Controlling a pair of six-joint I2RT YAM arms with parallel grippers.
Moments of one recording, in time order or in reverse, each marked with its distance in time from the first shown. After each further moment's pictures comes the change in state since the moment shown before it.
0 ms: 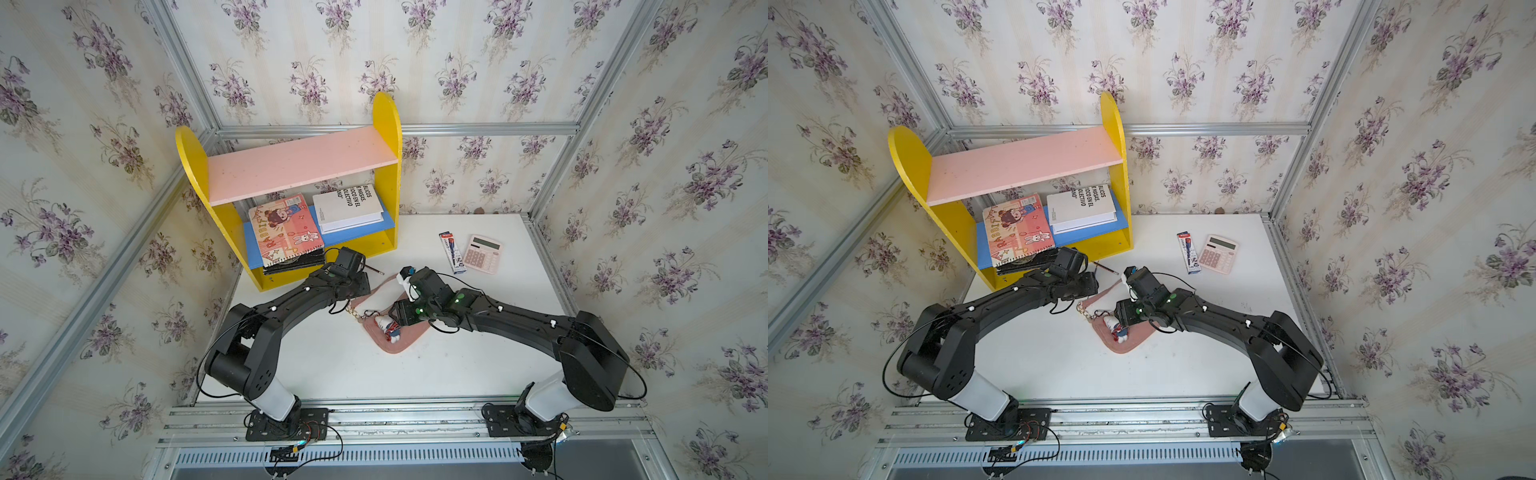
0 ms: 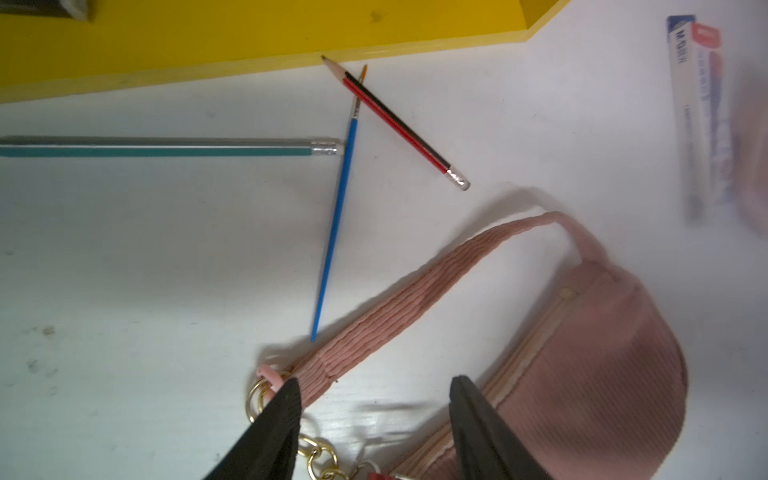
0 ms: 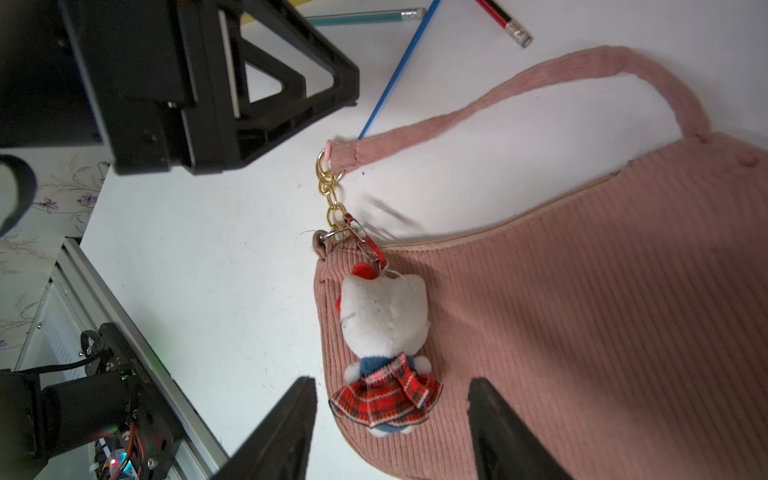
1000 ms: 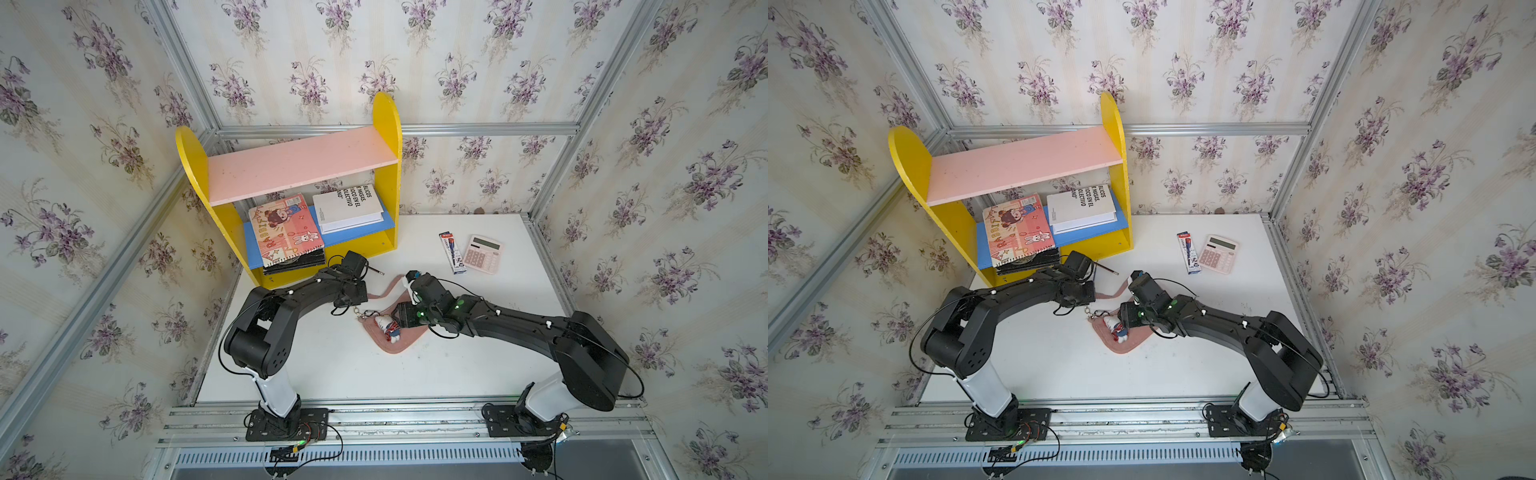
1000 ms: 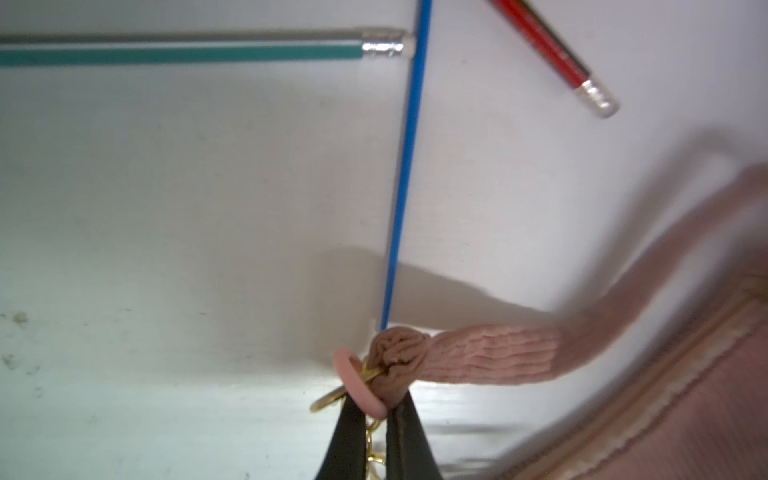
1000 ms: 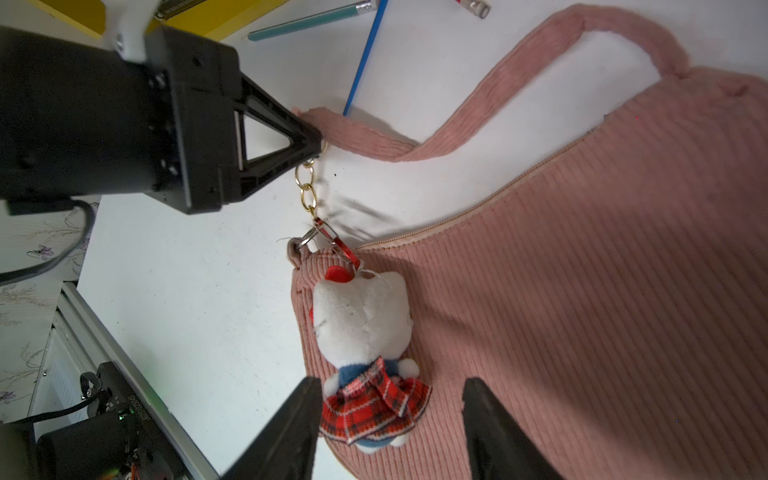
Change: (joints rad) left arm 0.008 0.119 0.040 -0.060 0.011 0.049; right arm 0.000 0.008 -0.070 0.089 0.036 0.109
